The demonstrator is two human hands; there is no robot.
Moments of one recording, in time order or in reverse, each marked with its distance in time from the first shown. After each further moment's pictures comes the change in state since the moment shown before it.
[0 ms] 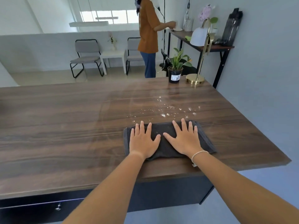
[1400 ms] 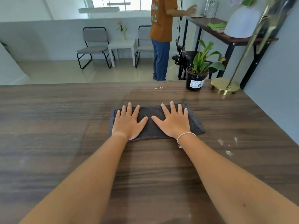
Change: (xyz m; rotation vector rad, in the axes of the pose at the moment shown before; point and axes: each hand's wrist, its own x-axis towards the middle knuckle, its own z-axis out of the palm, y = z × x) left_hand 0.231 -0.074 -0.021 0.128 -0.001 -0.090; right_hand 0.245 -0.058 0.002 -0.064 -0.022 -0.126
